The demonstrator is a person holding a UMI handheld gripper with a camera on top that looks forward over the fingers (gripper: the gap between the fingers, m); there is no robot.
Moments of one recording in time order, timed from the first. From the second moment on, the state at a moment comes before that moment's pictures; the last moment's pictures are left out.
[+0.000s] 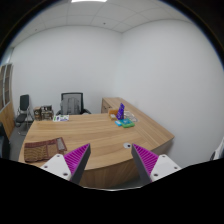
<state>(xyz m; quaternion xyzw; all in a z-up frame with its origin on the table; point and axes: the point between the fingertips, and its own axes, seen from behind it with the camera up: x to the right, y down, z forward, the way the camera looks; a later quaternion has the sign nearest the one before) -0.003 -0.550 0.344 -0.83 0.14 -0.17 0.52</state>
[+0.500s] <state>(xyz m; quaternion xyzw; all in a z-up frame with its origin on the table) -0.073 -0.601 0.226 -0.88 0.12 -0.12 0.45</state>
